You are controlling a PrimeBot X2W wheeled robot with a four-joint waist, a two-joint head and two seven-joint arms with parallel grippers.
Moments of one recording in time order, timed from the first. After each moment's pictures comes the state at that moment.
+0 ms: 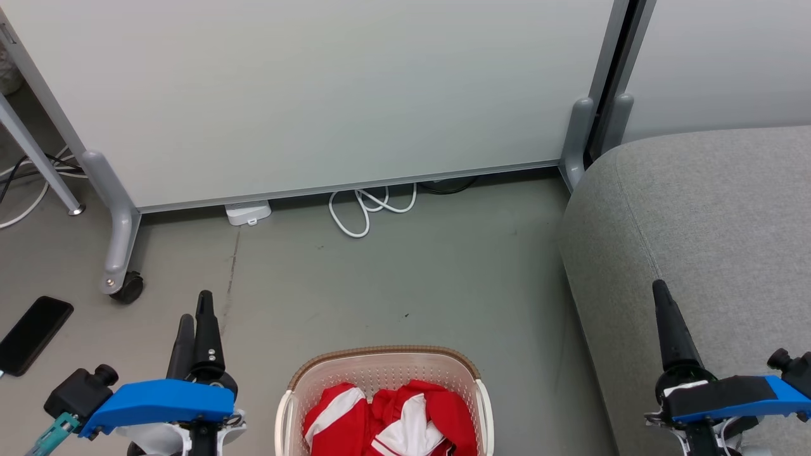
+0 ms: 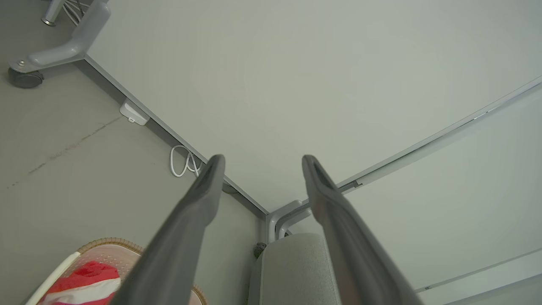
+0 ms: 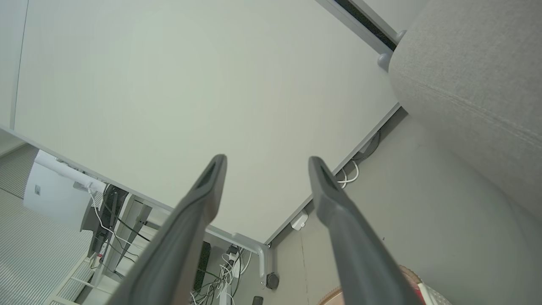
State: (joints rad) left arm -0.06 0.04 0.01 0.19 -1.01 -0.05 -0.05; right arm -0.06 -0.04 -0.05 0.19 1.05 0.13 -0.05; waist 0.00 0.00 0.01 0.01
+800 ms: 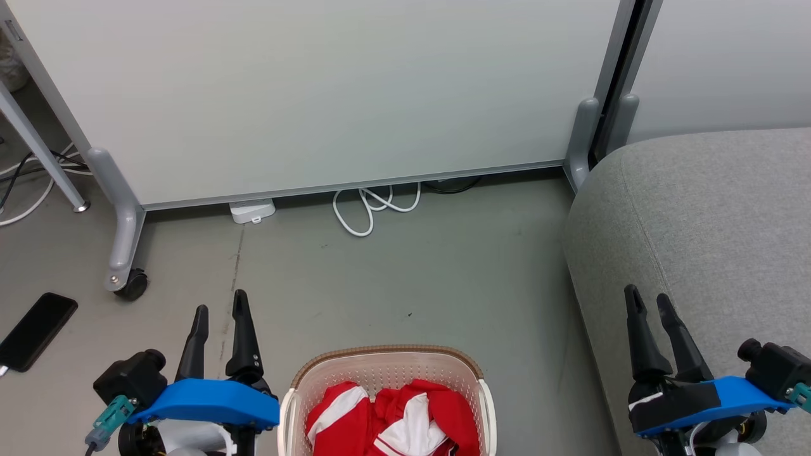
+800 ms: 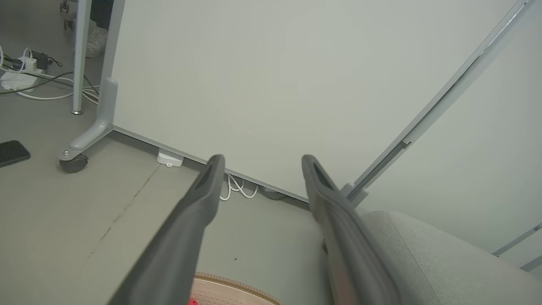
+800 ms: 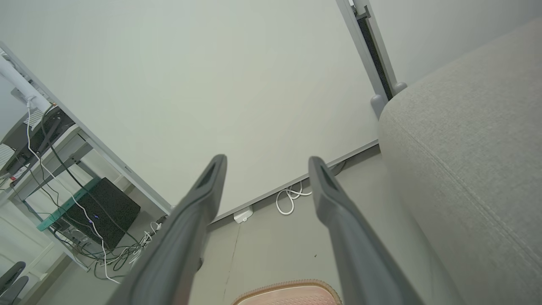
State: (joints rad) left arm -0.06 0.05 -0.09 0.20 -0.60 0.01 -0.12; right arm -0.06 -0.04 -0.01 0.18 0.62 0.13 -0.12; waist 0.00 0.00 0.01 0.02
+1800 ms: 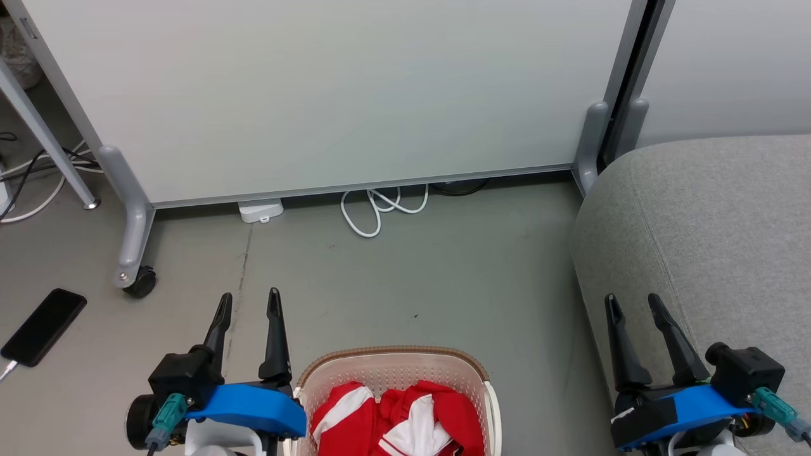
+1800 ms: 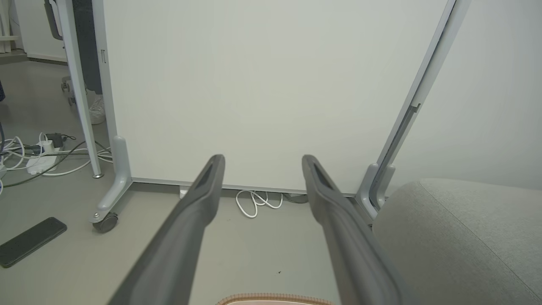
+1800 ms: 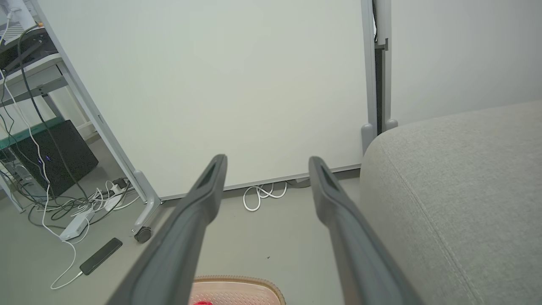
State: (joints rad) left arm -0.08 0.06 -0.17 0.24 -0.31 0.02 -0.20; right arm -0.06 -0.05 0.01 0.22 0.29 0.13 -0.20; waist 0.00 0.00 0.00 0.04
